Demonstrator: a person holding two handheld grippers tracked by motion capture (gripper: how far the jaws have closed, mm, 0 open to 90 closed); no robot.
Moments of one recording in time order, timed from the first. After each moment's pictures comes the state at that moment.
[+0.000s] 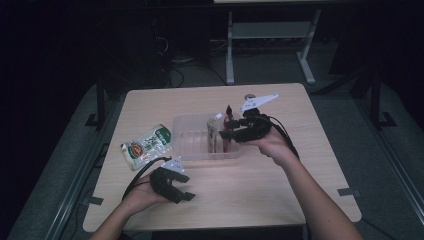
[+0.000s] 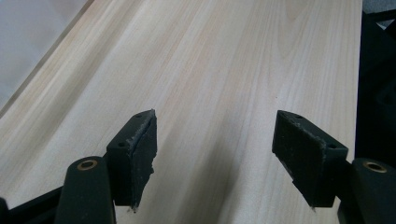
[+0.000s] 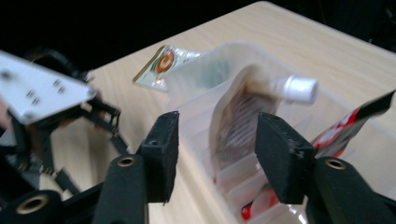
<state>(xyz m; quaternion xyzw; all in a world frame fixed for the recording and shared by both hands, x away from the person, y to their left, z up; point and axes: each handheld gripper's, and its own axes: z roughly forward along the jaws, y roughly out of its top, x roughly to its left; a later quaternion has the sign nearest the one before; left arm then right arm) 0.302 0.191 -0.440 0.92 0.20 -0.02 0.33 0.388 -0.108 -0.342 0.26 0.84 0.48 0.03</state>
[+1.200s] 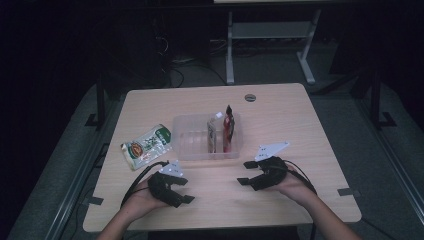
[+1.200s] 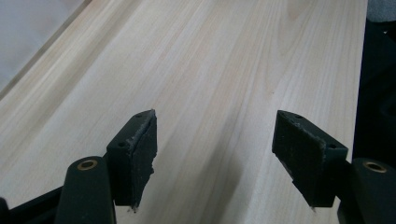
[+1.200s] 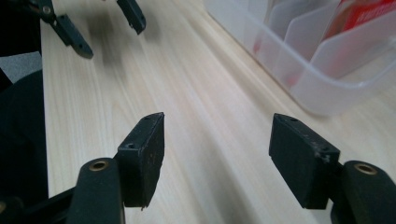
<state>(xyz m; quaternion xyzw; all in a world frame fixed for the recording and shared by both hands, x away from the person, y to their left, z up) 0.286 0.195 -0.442 0.91 0.22 0.00 0.34 0.309 -0.148 -0.428 0.24 0.88 0.42 0.03</state>
